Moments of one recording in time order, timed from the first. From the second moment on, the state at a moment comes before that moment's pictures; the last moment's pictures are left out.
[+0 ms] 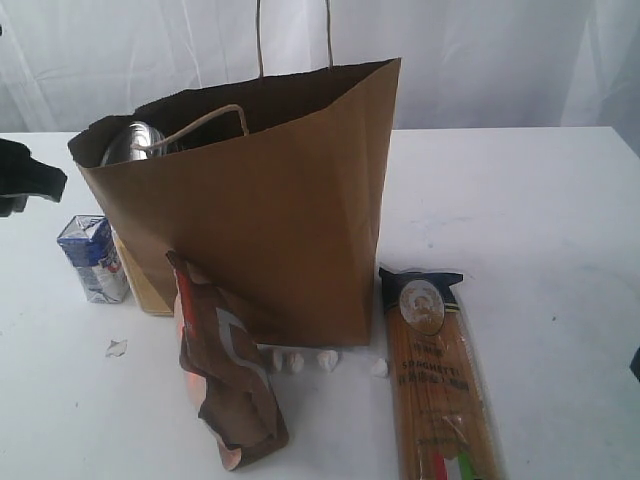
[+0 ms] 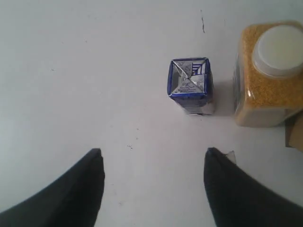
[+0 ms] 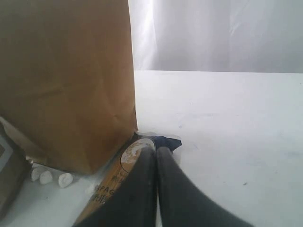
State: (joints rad) left arm -0.49 1.21 -1.03 0.50 0.97 -0.54; right arm 0.40 0.02 -0.01 -0.23 0.19 0.30
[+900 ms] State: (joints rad) left arm -0.13 1.34 -1.03 -0.34 0.76 0.21; right arm 0.40 0.02 -0.01 -0.23 0.19 0.30
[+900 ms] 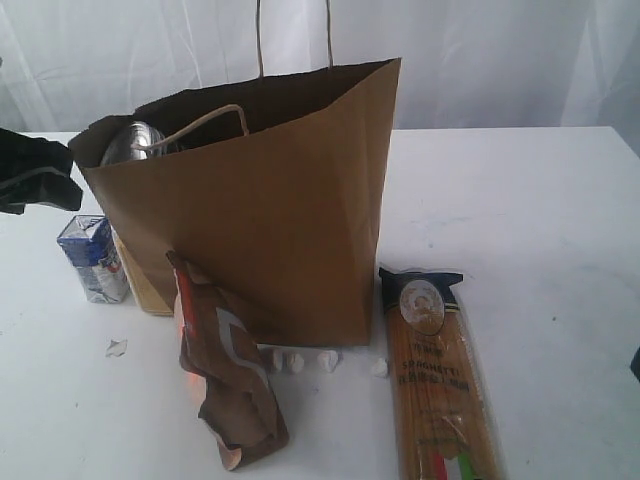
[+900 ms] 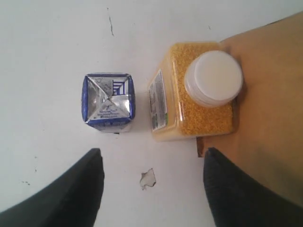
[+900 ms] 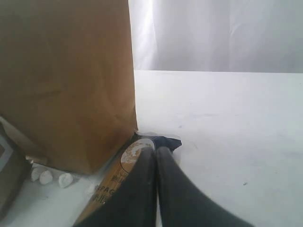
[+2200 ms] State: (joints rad) left arm -0.13 1.37 -1.03 -0.34 0.62 0.30; right arm 0.40 0.02 -0.01 -0.23 0.19 0.30
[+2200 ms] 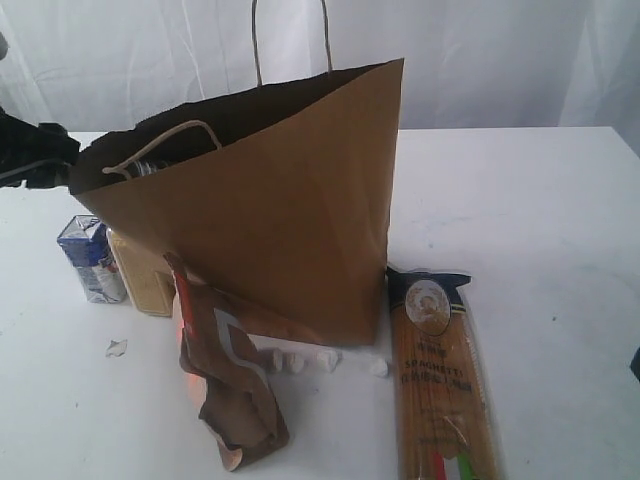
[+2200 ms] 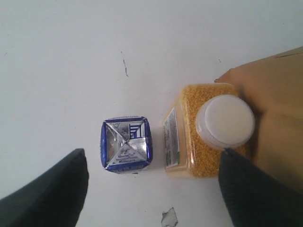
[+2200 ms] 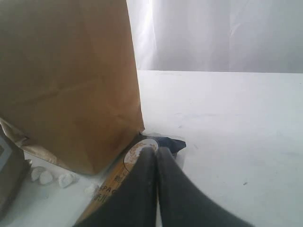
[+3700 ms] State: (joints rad) left arm 0.03 1.37 -1.03 -0.68 0.72 0.48; right arm 0.40 0.02 -0.01 -0.23 0.19 0.30
